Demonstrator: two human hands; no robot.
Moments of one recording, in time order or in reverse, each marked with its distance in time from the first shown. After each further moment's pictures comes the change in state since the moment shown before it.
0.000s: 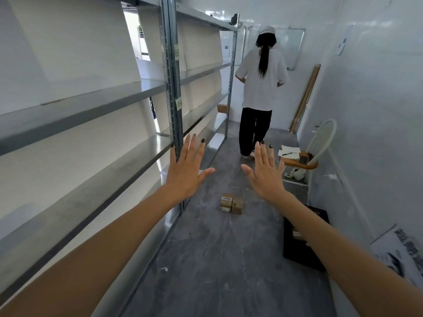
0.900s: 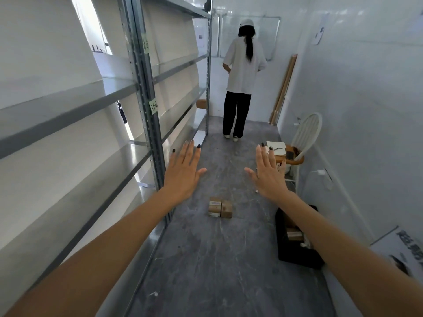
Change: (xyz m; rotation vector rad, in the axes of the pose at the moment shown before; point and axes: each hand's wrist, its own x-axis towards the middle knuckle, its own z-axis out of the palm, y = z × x) left_hand 0.144 -0.033 0.109 -0.083 -0.111 0.099; right_hand 0.129 0.043 0.058 -0.094 -0.098 0.123
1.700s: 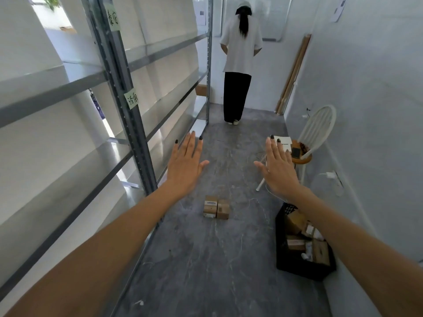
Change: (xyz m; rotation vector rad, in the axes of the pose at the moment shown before) left_hand 0.162 0.039 0.079 0.087 -0.036 -0.046; right_hand 0.155 0.113 0.039 -0.031 -0.018 -0.057
